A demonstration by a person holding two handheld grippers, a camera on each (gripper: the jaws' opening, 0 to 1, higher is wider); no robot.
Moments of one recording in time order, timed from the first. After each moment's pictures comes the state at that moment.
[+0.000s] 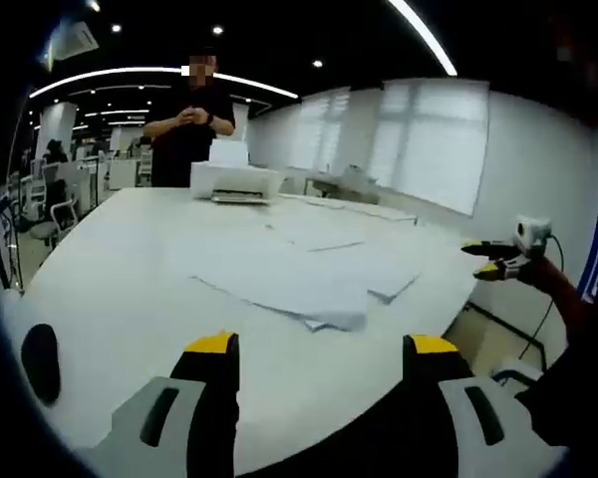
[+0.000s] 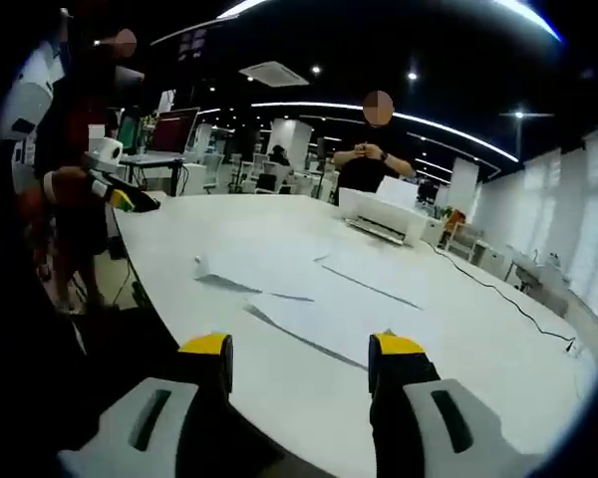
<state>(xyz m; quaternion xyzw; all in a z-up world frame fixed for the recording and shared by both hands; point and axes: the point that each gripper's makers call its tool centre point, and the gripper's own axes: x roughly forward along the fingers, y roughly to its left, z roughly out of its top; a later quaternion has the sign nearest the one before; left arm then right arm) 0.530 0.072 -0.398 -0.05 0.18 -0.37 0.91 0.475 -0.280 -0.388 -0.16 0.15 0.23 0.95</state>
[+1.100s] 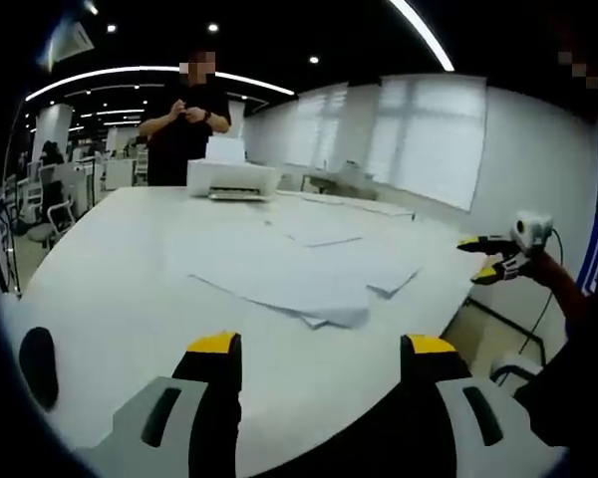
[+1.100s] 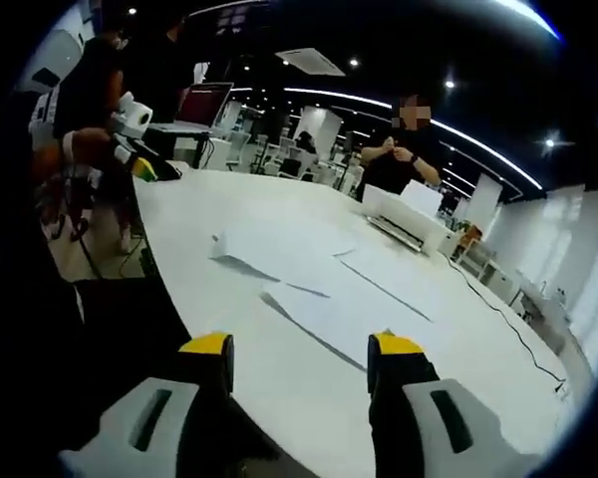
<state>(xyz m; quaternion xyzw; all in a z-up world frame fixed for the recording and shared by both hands) 0.532 0.068 -0.402 -0.04 0.18 -0.38 0.91 0.476 -0.259 -0.400 -0.23 0.16 0.27 0.92</state>
